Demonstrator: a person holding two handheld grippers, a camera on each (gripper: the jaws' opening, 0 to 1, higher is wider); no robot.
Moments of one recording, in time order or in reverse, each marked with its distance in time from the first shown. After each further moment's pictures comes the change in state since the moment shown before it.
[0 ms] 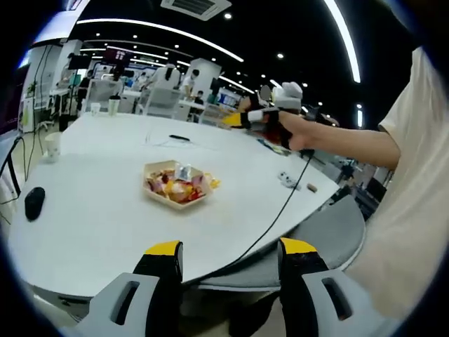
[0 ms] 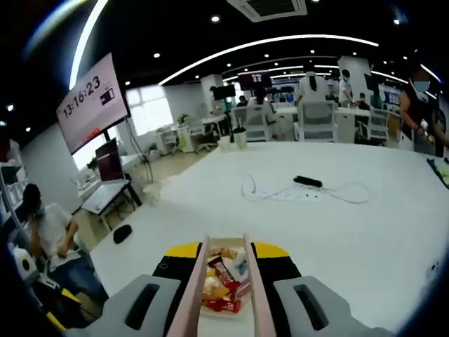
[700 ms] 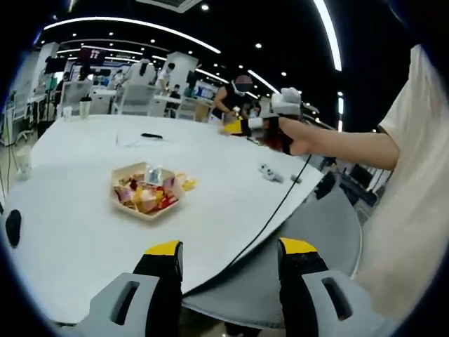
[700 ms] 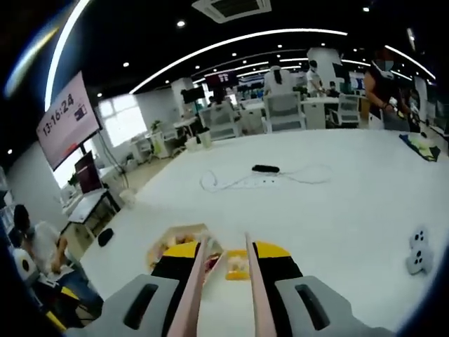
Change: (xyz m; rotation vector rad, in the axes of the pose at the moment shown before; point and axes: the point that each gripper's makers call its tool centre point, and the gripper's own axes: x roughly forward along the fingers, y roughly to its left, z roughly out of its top) left arm 0.043 -0.035 0.013 0.065 0.046 -0.112; right arm -0.054 -0.071 -0.027 0.105 0.000 -0.120
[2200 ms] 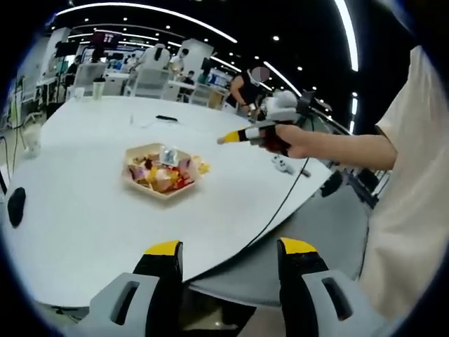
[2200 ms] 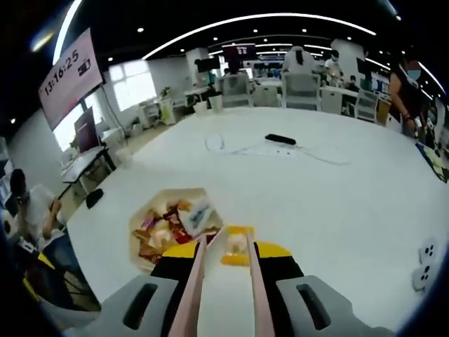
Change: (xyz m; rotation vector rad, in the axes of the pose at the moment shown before) left arm -0.003 0.026 -0.027 -0.086 0.089 0.039; right arm 0.068 0.007 -0.058 -0.142 0.178 0.037
